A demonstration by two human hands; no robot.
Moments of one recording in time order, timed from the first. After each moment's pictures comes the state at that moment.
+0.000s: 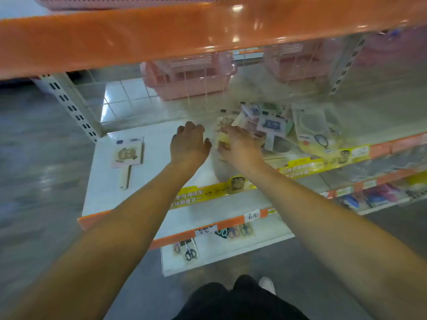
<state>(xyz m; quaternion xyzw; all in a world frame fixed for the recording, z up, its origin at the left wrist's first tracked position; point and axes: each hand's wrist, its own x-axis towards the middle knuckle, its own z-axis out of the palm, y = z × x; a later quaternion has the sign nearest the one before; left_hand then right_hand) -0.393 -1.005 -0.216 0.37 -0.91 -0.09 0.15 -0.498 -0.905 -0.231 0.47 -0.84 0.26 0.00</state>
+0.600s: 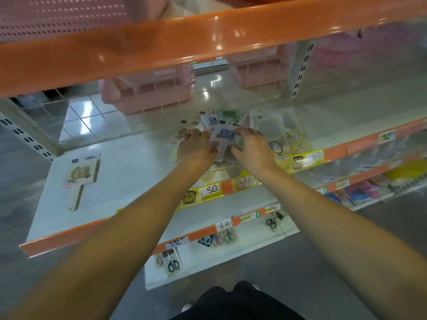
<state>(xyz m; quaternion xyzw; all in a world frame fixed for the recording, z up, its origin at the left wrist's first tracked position) -0.518 -0.928 -0.217 0.34 -0.93 -0.11 0.10 -0.629 -0.807 -0.224 0.42 -0.86 0.29 0.02</state>
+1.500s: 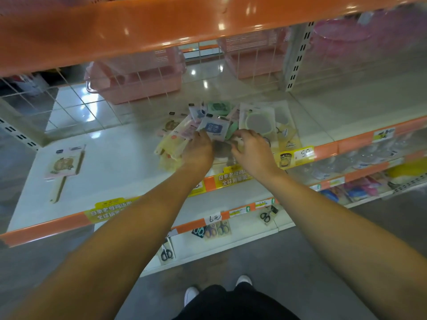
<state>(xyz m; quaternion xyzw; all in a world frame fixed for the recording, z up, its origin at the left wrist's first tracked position) -0.563 -0.892 -0.245 0.38 -0.91 -0.12 0.09 -0.663 -0.774 -0.243 0.44 -0.85 0.29 0.01</state>
